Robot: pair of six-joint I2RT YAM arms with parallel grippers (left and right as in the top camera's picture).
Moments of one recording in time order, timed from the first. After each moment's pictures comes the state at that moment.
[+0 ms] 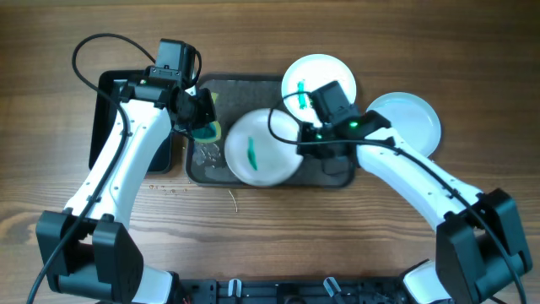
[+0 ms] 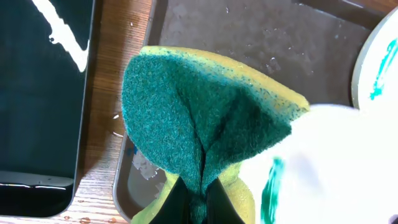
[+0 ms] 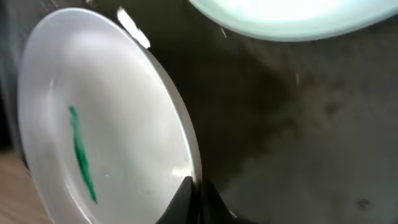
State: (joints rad) left arm -0.19 1.65 1.35 -0.94 0.03 -0.41; right arm 0.52 1.66 1.10 -0.58 -0.14 0.67
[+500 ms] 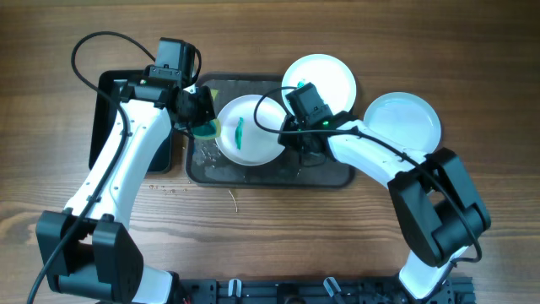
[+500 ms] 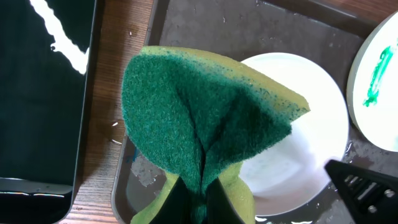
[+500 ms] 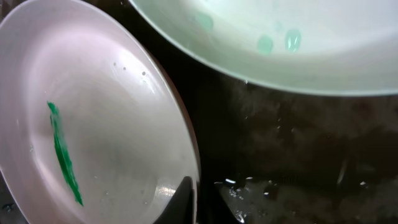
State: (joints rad) left arm -0.19 1.65 1.35 -0.92 0.02 -0.41; right arm 0.55 1.89 1.12 -0.34 -0.12 0.86
